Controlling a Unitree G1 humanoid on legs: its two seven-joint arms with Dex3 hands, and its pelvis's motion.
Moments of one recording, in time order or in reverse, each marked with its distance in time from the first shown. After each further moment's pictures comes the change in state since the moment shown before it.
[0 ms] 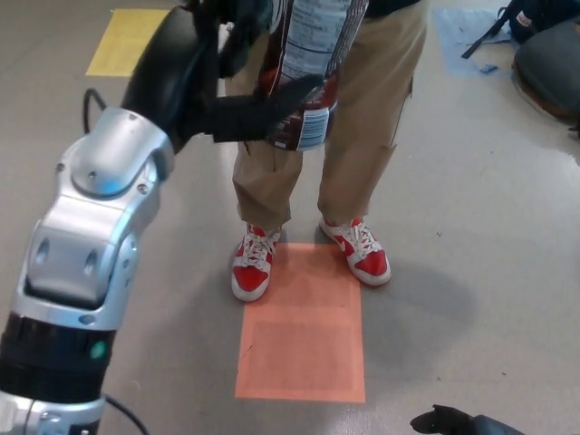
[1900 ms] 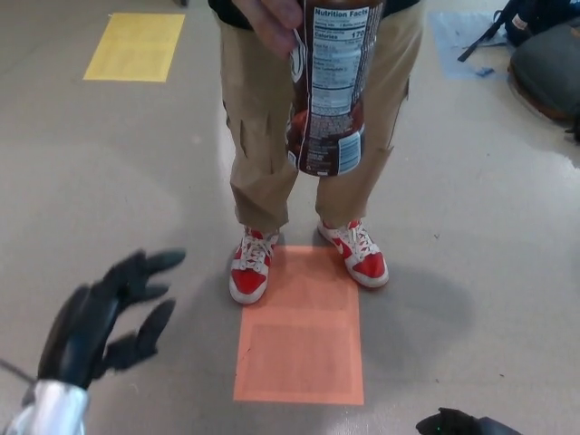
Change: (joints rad) left_arm 0.553 0.122 -0.013 0.479 0.388 -0.861 0.342; right_arm 0.011 -0.005 -0.018 -0.022 0.025 0.035 0.048
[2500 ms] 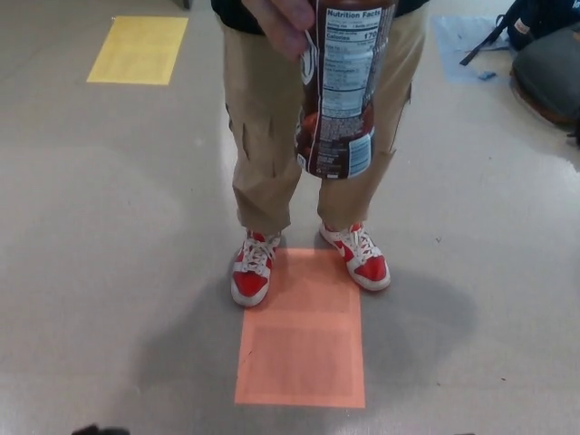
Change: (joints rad) left_arm 0.074 -0.028 -0.008 0.525 0.017 0.147 0.024; right_arm 0.071 -0.005 -0.097 -0.146 0.108 0.178 0.269
